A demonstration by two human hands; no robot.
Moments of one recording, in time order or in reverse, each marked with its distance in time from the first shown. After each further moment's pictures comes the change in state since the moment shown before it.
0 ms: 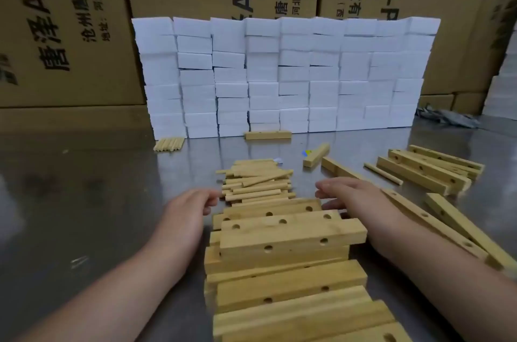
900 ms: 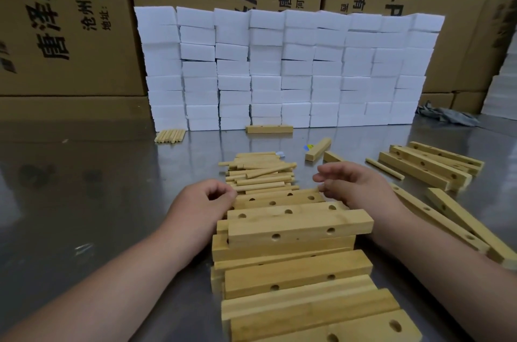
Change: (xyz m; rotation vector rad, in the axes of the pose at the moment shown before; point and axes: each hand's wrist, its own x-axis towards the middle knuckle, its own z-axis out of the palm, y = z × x) left_hand -0.012 0.008 -0.002 0.192 -0.156 0.086; right_hand -0.003 -0.003 0.006 0.071 0.035 -0.114
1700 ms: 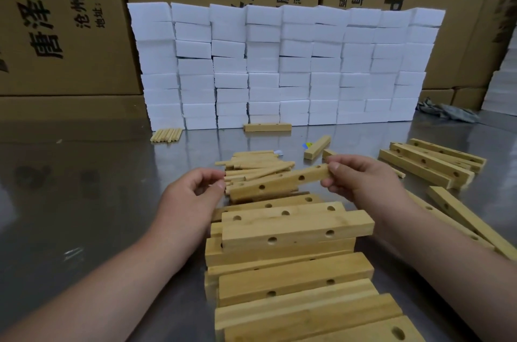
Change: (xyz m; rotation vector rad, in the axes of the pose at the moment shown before) left_hand 0.001 0.001 0.003 -0.174 0.156 0.120; right_hand 0.001 -0.008 -0.003 0.246 0.022 -0.001
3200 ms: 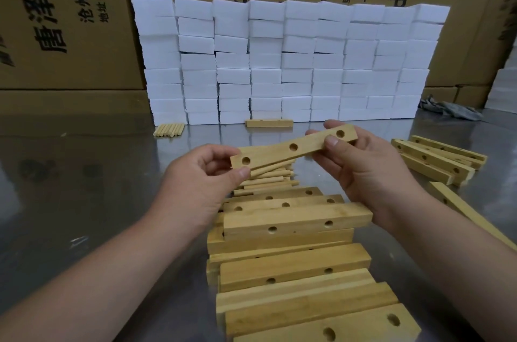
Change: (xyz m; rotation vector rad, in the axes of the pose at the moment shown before) left_hand -0.011 0.033 0.001 -0.155 -0.084 0.086; right_hand -0.011 -0.026 0.018 0.422 -0.175 -0.093
